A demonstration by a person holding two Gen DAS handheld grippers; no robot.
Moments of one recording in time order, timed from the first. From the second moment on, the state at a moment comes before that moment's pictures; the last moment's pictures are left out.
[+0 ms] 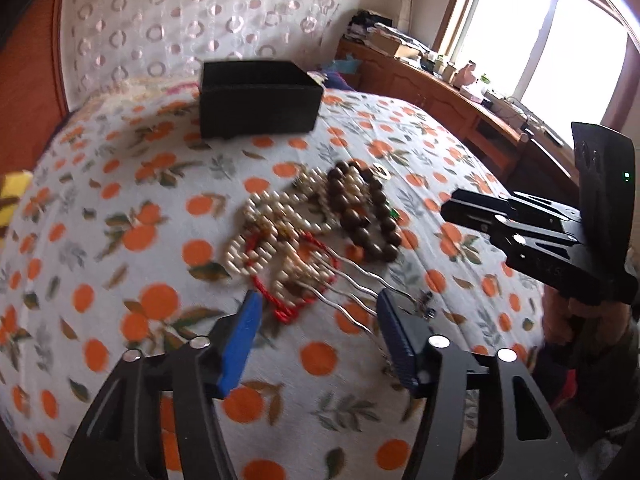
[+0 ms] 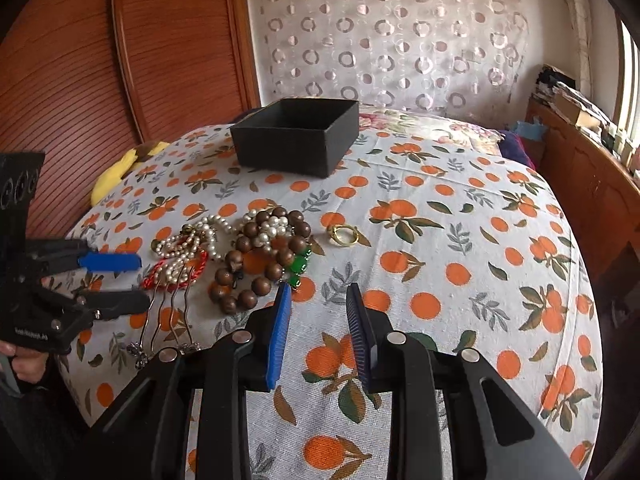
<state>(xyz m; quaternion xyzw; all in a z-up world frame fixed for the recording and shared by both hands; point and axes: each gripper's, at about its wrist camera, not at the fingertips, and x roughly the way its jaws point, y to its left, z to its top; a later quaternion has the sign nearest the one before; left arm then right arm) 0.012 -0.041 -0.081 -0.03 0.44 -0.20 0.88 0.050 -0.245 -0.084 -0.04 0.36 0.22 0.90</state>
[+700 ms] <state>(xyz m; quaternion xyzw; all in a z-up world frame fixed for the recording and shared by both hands) 0.027 -0.055 -0.088 -0.07 0.45 -0.21 0.87 0.046 -0.248 -0.085 -0.04 0.36 0.22 0.90</state>
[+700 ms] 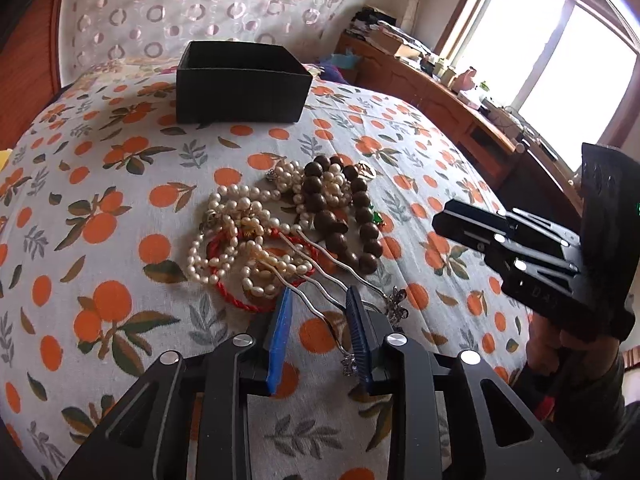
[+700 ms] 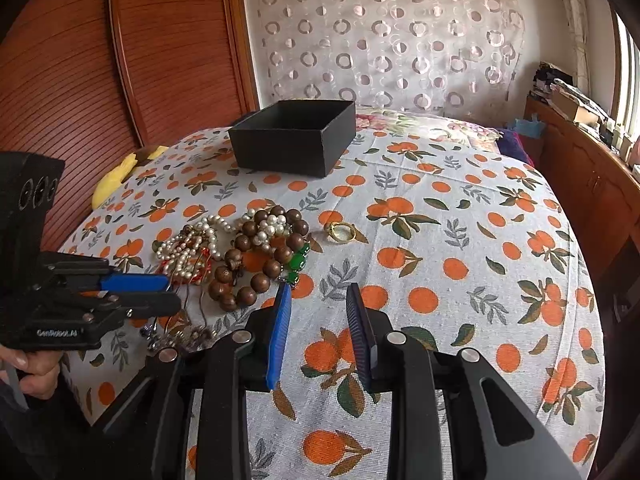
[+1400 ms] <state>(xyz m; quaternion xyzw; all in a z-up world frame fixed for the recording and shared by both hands) 0.006 -0.002 -0.067 -0.05 0.43 -0.19 0.88 0.048 -0.236 -0.091 -0.05 0.37 0.23 0.90</state>
